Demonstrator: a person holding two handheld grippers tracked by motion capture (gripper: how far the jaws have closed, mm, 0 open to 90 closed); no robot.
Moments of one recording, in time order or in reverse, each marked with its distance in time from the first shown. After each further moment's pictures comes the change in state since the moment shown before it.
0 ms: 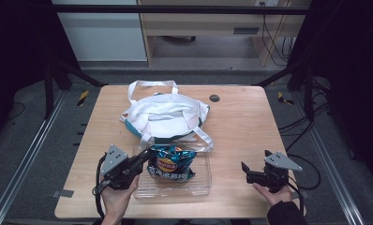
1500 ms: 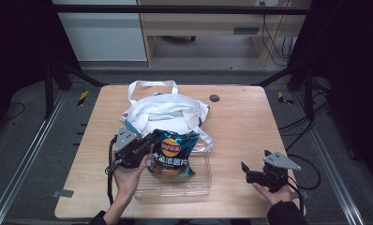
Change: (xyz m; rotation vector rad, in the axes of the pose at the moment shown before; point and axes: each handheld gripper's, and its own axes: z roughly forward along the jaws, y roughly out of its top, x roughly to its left) left arm 0.015 0.018 0.050 -0.007 0.050 -0.012; right arm 0.000 -0.001 0.002 0.013 -0.003 -0.002
